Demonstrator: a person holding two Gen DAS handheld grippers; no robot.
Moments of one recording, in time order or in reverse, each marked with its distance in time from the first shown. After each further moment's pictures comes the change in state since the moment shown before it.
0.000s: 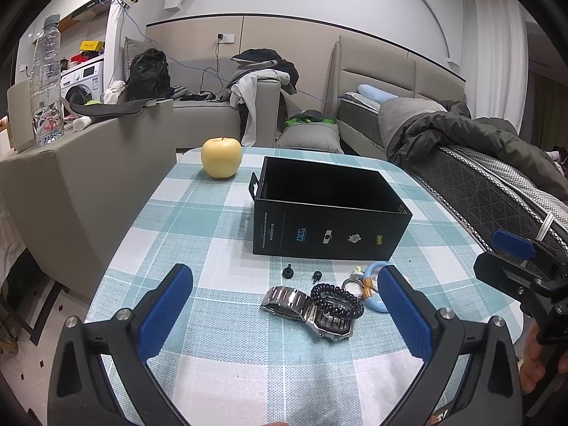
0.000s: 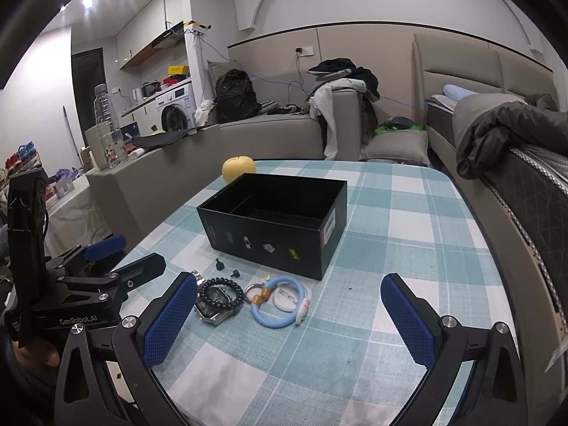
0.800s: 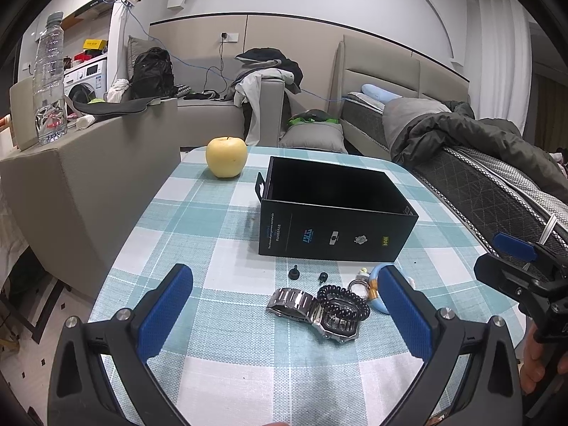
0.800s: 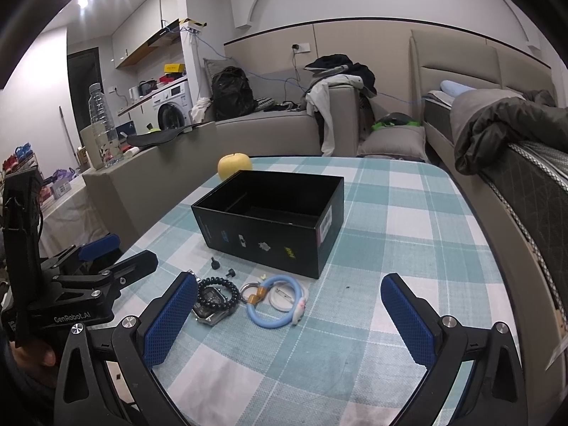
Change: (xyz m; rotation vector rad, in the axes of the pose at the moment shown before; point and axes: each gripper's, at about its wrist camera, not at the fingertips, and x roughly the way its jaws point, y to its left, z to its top) left arm 0.004 0.004 0.001 -0.006 0.005 0.013; right arm 0.004 -0.002 0.000 0.005 0.015 -0.010
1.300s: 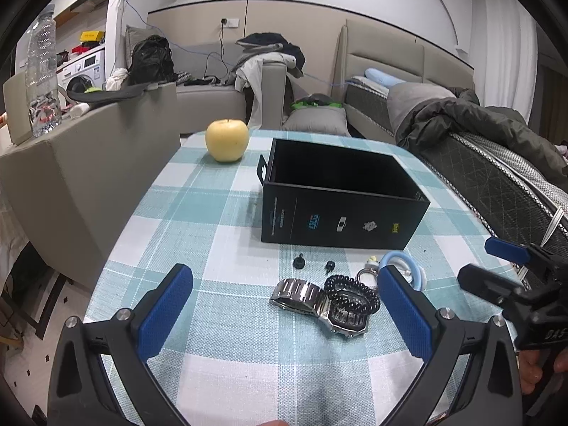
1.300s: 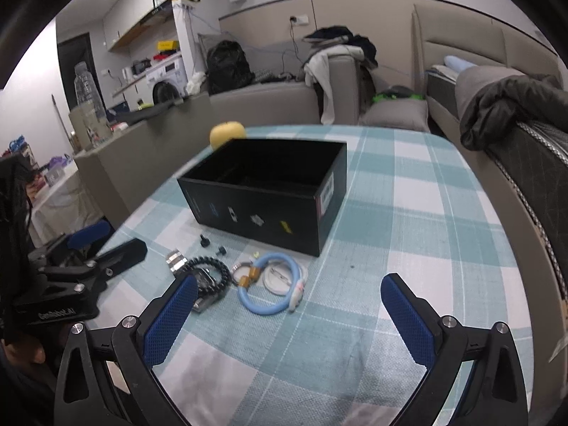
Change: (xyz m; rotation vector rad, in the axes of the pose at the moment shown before) left arm 0.016 0.001 -0.002 0.007 0.074 0.015; right arm 0.034 -0.004 -0.005 0.005 0.132 -0.008
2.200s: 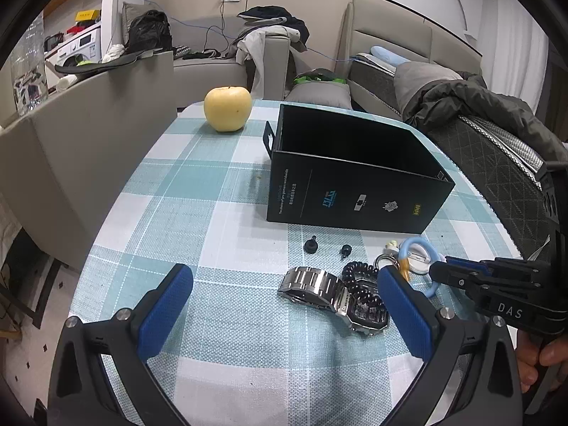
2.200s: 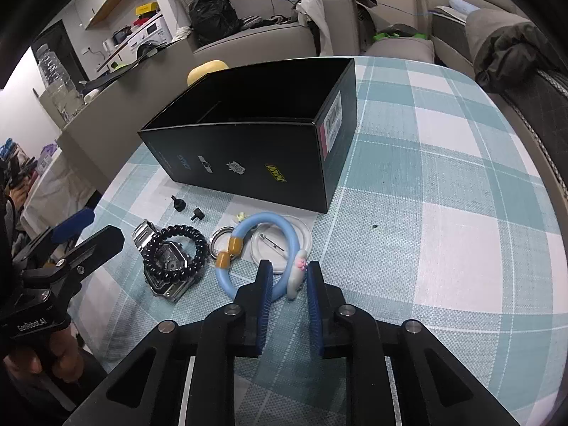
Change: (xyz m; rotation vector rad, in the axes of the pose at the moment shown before) left arm 0.021 0.008 -0.001 -0.024 0.103 -0.006; right arm 0.058 -0.009 -0.004 0.084 0.236 0.041
